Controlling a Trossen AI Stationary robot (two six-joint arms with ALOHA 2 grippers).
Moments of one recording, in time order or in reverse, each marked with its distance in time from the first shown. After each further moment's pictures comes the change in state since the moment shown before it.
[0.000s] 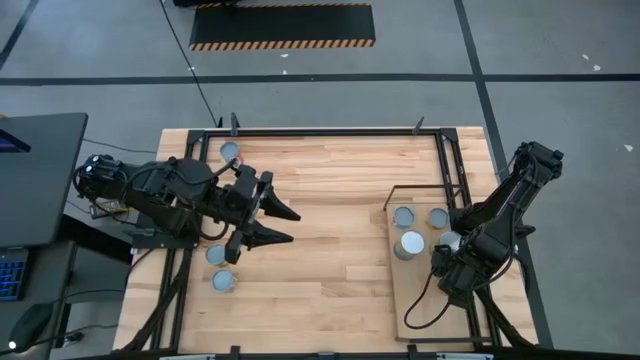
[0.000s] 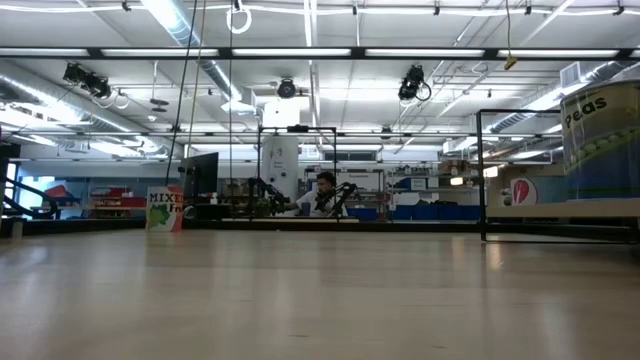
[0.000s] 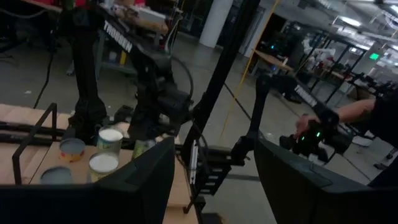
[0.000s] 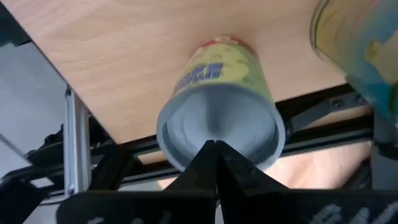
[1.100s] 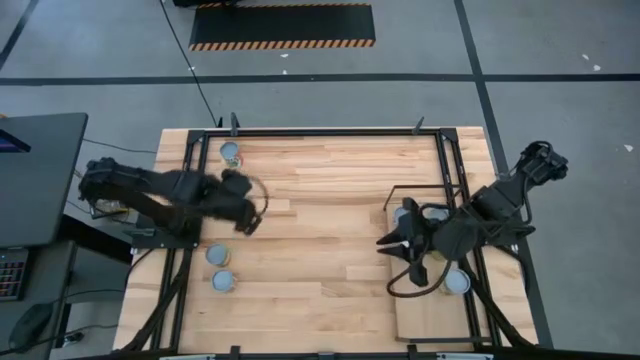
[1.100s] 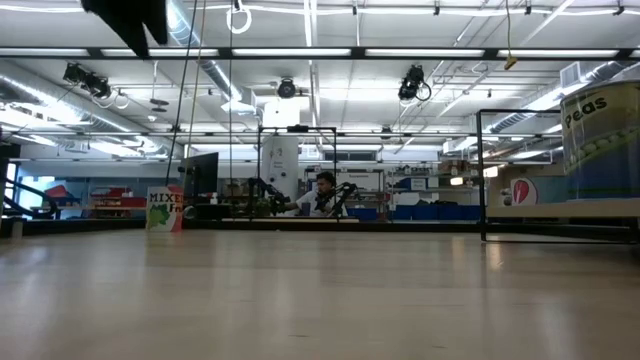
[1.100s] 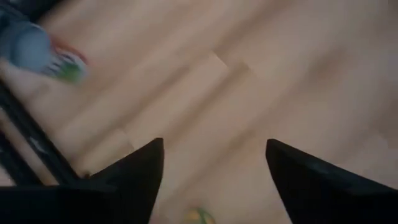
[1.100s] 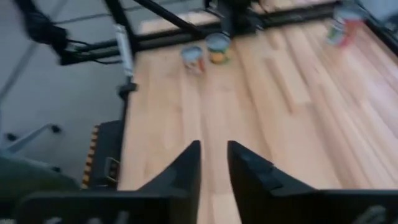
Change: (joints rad) left arm 0.074 0.005 -0.210 -1.051 -0.374 -0.679; right arm -0.265 0.013 0.424 0.407 0.767 -0.760
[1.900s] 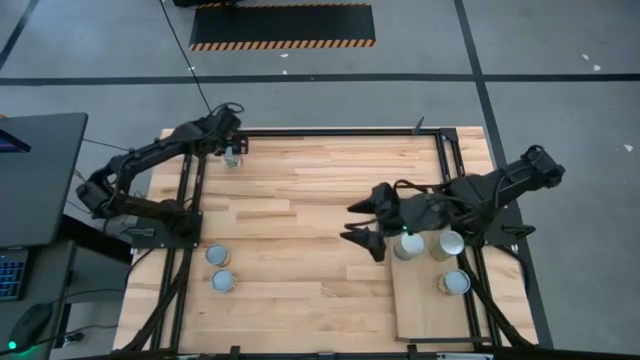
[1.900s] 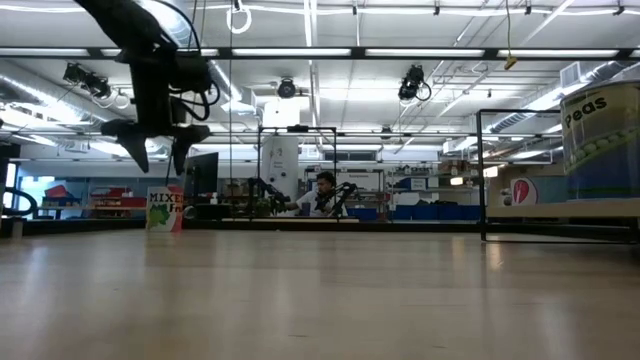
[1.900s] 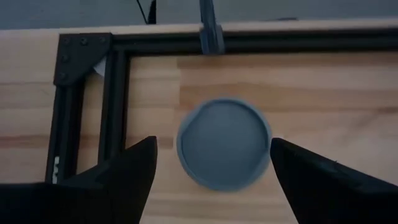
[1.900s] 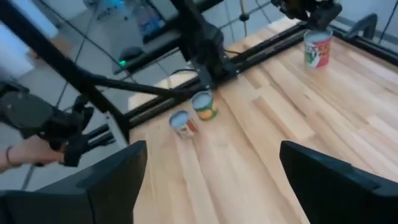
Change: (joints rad) left arm 1.100 0.001 -0.494 0.678 0.018 0.431; right arm -0.215 0.080 -0.001 0.284 -0.023 0.106
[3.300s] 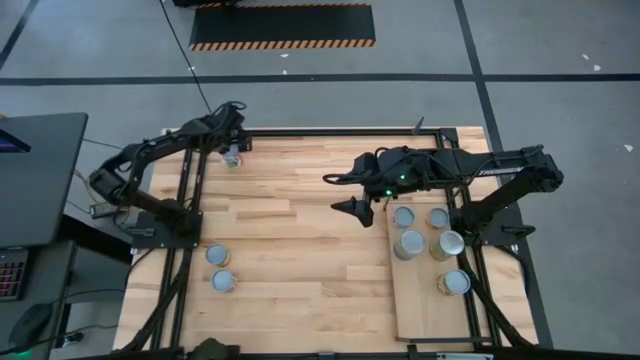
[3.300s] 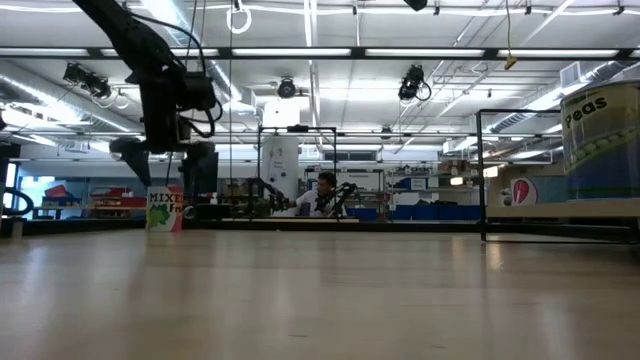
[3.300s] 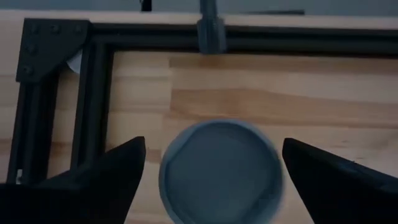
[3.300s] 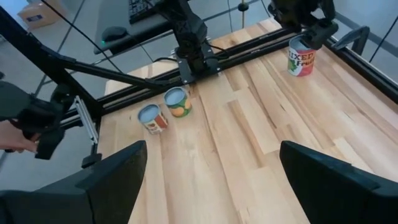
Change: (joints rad) left arm 0.061 0.130 0.001 0.103 0.059 -0.003; right arm -0.321 0.014 0.000 0.002 -0.347 -0.264
